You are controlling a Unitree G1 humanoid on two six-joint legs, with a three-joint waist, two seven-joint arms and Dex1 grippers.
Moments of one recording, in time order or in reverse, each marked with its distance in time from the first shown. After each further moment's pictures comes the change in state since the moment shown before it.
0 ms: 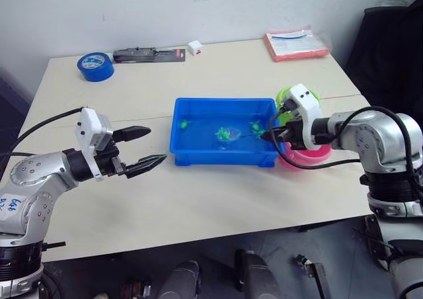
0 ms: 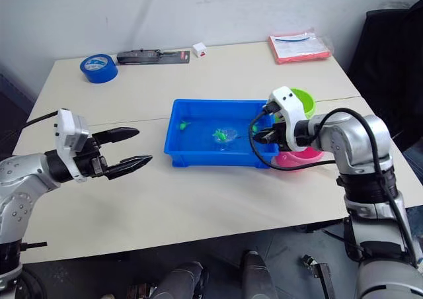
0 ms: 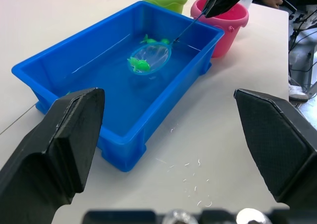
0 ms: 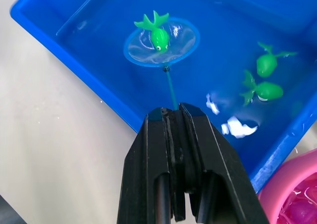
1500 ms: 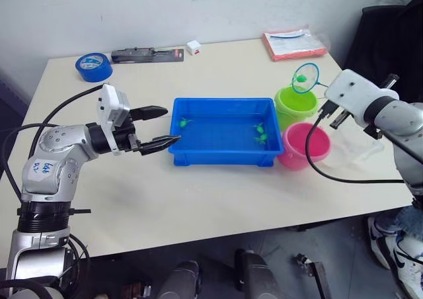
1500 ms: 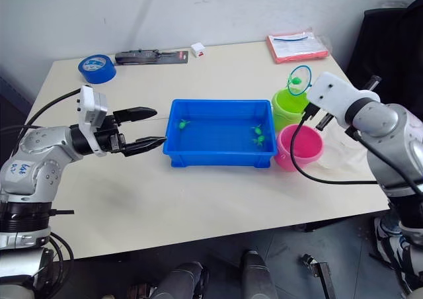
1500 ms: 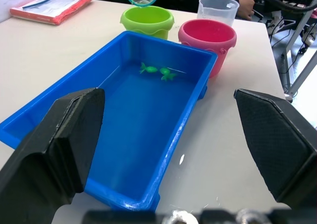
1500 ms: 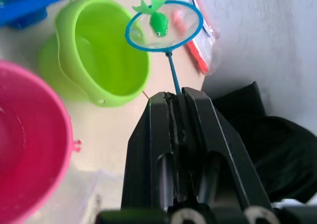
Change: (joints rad) left arm -0.287 -0.089 -0.167 0.301 0.116 -0.148 -0.144; right arm 0.176 -0.387 0.184 0.004 -0.624 -0.801 -0.234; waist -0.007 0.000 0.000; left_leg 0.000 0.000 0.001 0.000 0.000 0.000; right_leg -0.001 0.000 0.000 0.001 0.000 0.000
